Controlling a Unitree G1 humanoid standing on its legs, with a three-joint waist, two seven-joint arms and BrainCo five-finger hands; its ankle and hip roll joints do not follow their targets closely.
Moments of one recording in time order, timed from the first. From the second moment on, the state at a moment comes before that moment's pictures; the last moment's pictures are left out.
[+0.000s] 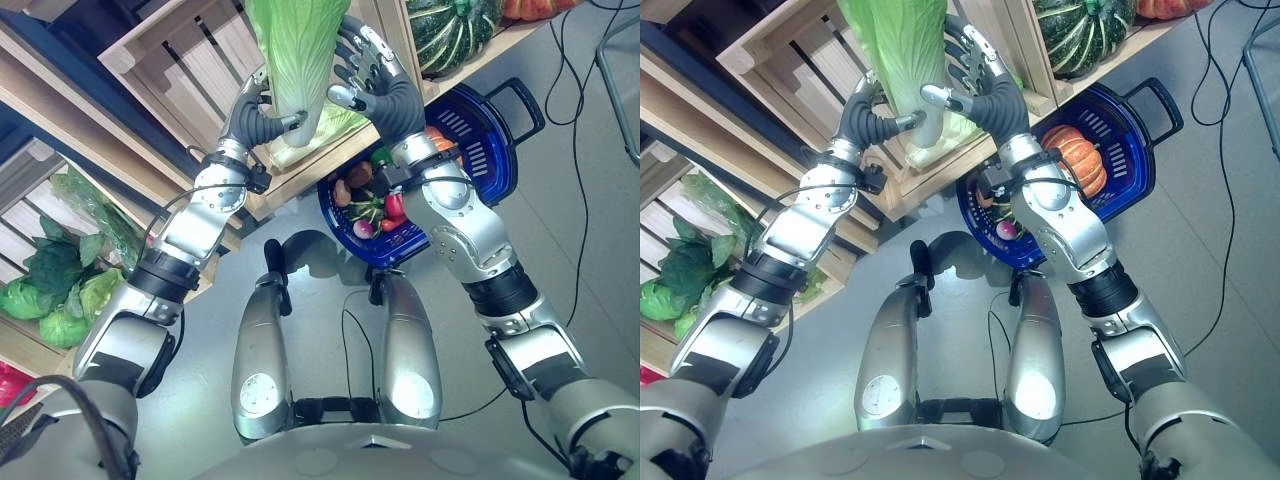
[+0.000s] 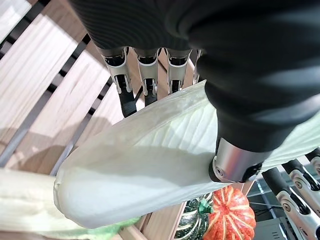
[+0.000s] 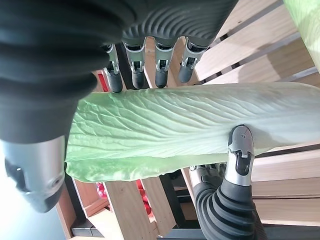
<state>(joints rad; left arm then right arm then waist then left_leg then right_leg) -0.71 0.52 -0.38 0.17 -0.04 0.07 0.23 -0.70 -0.36 0.37 -0.12 0.58 0.11 -0.17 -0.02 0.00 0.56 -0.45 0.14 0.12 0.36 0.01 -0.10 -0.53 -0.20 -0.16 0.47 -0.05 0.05</state>
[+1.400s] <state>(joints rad) -0.72 0.45 -0.43 0.17 0.37 0.16 0.46 -0.70 -0.29 0.41 0.00 0.71 0.11 -0.39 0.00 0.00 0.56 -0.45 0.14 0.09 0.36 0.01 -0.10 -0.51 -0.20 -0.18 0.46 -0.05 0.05</state>
